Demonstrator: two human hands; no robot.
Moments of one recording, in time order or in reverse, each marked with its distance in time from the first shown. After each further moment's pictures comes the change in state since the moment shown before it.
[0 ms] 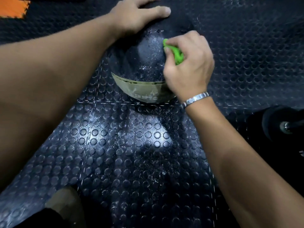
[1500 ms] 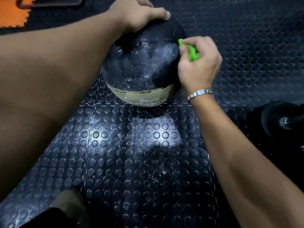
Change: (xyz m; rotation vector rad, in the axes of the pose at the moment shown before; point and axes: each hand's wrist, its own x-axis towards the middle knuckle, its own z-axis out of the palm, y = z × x) left_hand -0.002 0.035 0.004 0.062 -0.019 -0.195; right_hand -0.003 0.046 0.001 0.125 0.162 0.254
